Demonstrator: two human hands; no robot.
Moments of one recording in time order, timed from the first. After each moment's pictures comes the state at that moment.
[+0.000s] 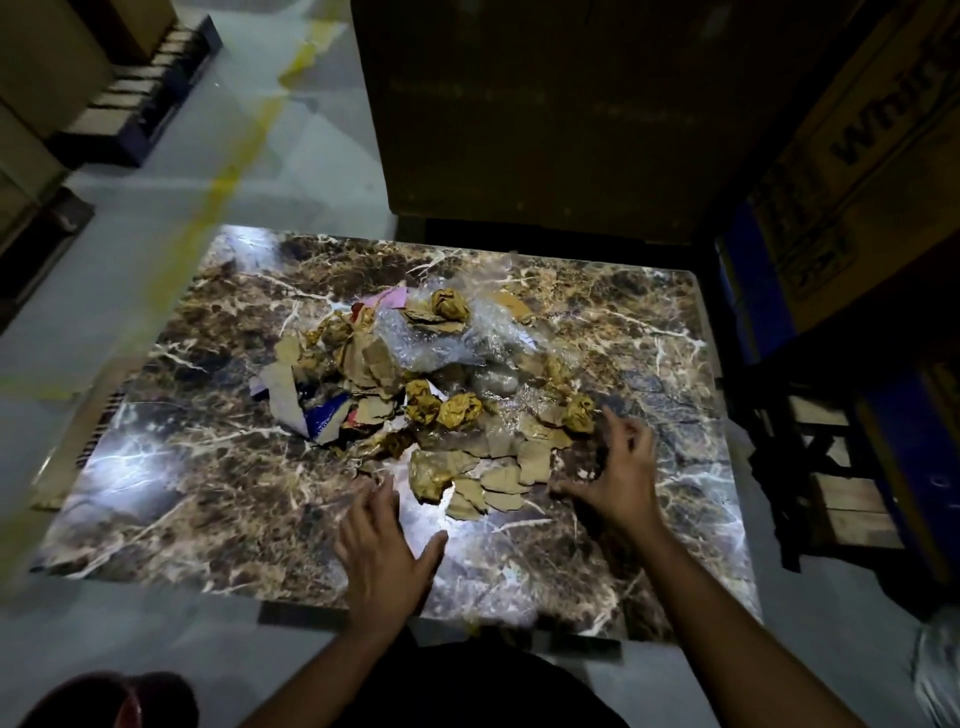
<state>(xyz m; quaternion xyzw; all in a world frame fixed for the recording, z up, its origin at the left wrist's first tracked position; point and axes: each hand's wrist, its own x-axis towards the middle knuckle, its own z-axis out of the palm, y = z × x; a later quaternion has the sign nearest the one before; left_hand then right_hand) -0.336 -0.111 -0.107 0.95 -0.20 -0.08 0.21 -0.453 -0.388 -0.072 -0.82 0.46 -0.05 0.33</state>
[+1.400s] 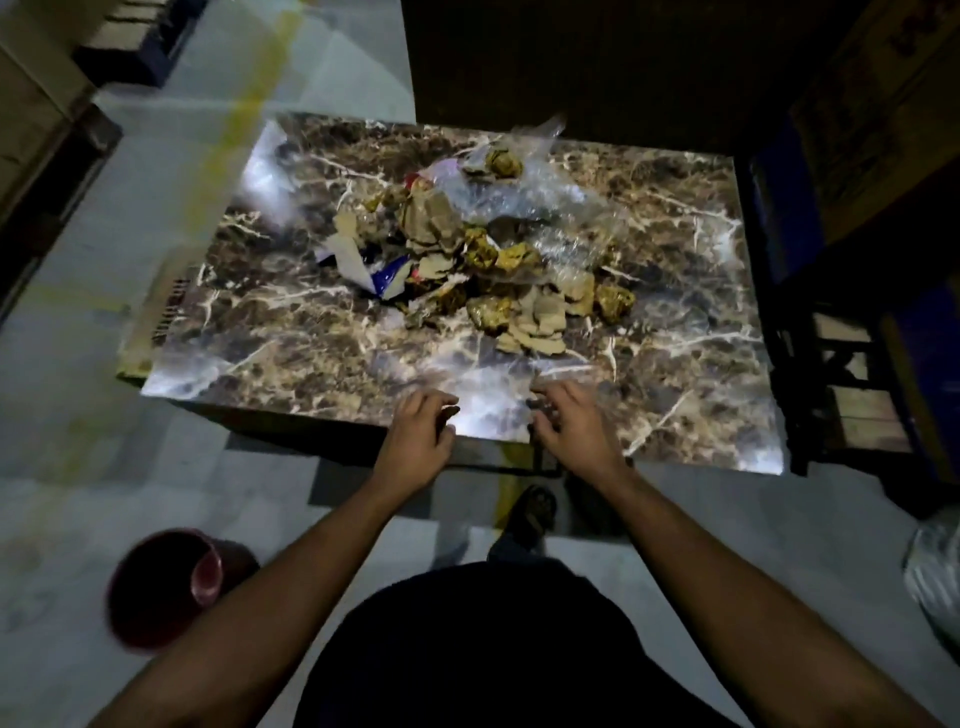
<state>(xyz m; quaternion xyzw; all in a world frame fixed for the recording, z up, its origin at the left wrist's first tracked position) -0.348 -0.010 -0.103 0.85 -0.37 -0.20 0.31 -0.499 -0.218 -0.100 -0.92 0.22 -0.09 0.31</state>
